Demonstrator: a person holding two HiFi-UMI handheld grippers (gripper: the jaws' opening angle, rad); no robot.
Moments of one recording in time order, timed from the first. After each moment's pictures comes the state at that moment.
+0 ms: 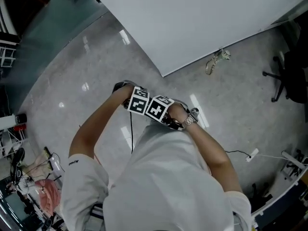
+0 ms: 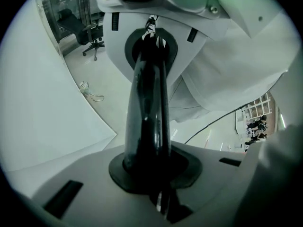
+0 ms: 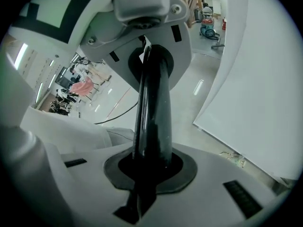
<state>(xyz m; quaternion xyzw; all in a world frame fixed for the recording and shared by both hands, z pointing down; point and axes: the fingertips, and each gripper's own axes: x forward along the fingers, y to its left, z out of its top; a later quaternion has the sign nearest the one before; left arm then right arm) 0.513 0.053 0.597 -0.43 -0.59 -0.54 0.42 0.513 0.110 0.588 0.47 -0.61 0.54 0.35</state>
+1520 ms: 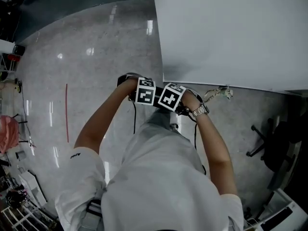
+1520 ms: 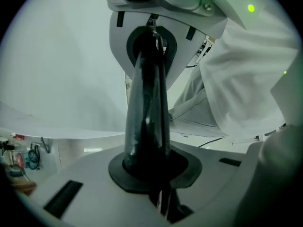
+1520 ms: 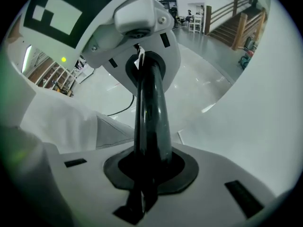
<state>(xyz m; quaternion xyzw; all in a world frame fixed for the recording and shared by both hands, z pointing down) 0.593 0.083 0.577 -0.64 -0.38 -0.60 0.27 0.628 0.126 0.562 0.34 -0.70 0.36 0.51</state>
